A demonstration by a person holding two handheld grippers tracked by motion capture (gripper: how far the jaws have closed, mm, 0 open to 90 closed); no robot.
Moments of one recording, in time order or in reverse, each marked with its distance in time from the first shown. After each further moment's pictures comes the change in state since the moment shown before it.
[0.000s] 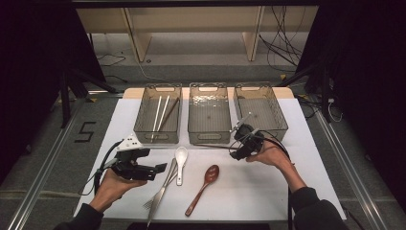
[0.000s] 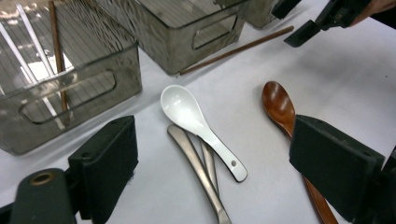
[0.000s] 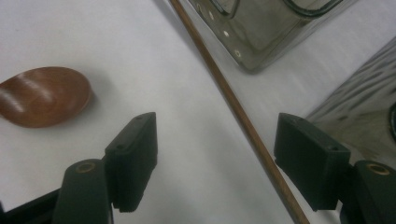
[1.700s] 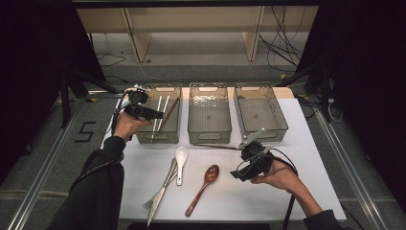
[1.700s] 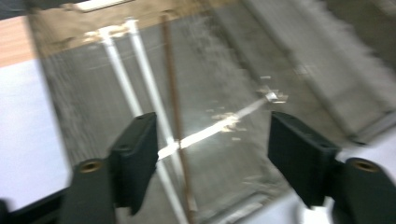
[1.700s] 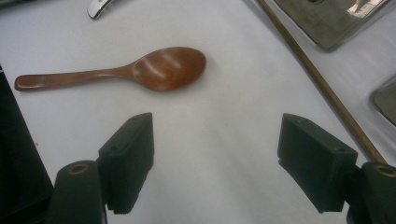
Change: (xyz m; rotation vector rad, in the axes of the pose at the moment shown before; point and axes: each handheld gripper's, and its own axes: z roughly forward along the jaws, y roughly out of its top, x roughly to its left) left arm 0.118 0.106 0.079 0.135 0.174 -0.180; right arm 0.052 -0.038 -0.044 -0.096 0.117 0.014
